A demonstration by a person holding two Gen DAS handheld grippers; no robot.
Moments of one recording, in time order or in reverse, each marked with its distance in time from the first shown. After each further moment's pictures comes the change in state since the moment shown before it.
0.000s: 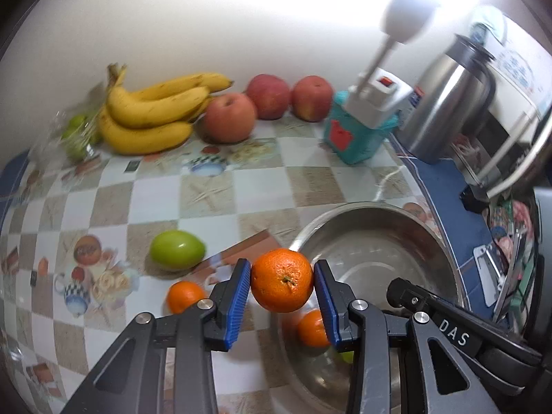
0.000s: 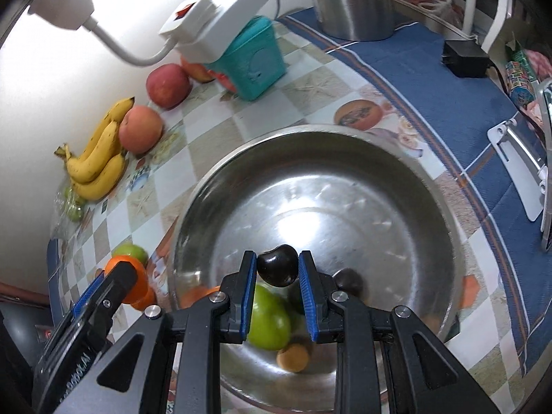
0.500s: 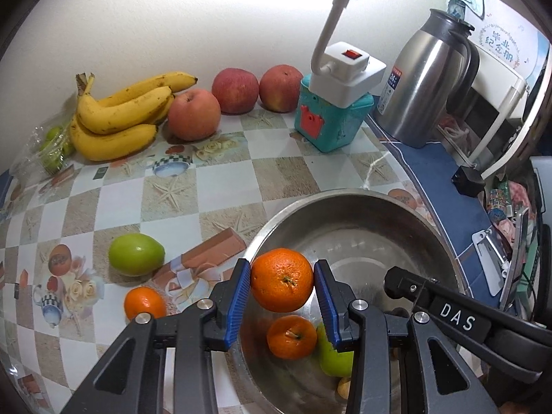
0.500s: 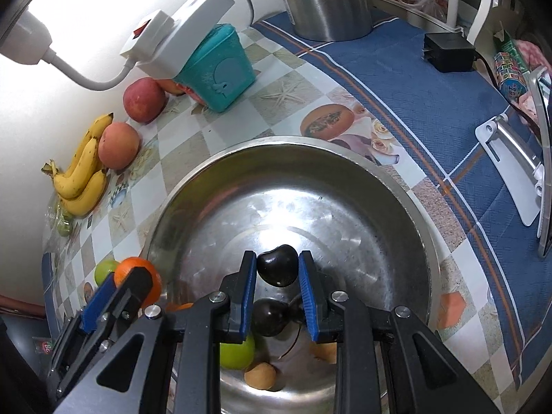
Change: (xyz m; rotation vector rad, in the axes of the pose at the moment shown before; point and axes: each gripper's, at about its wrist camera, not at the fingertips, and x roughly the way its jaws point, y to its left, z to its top) left arm 0.025 -0.025 -0.011 0.054 -0.006 -0.027; right arm 0.008 -0.027 0.010 0.035 -0.020 -0.014
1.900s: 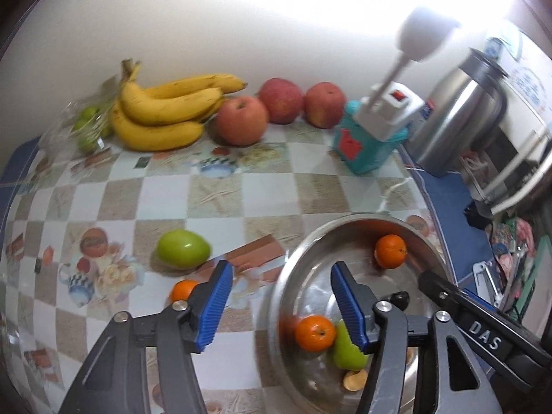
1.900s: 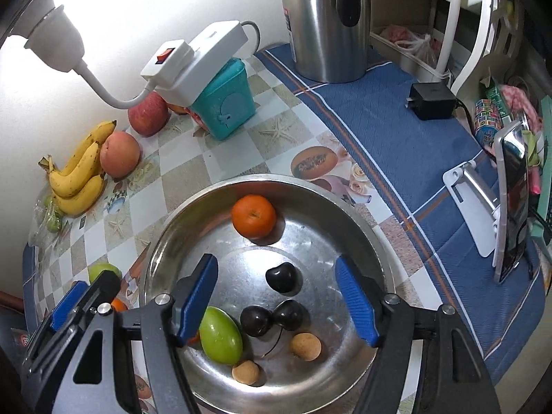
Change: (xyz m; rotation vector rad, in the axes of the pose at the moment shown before) left arm -0.032 0.035 0.015 -0.151 0.018 0.061; right arm -0.037 0.015 0.005 -0.090 -0.089 -0.111
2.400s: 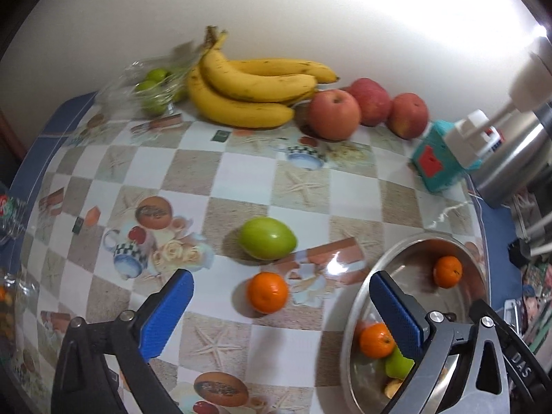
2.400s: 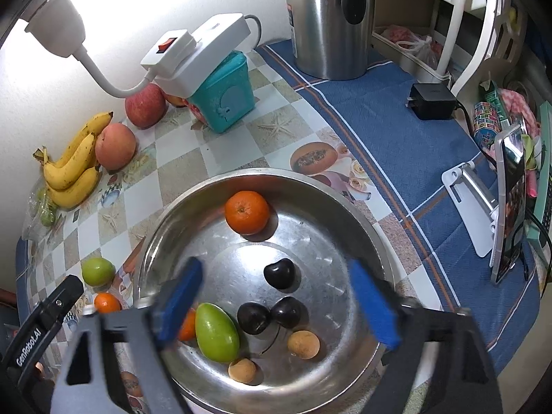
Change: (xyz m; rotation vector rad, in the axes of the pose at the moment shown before) left arm 0.002 0.055 0.002 -0.183 0.042 0.171; right arm 0.004 0.005 -0.002 -0.016 0.011 -0.027
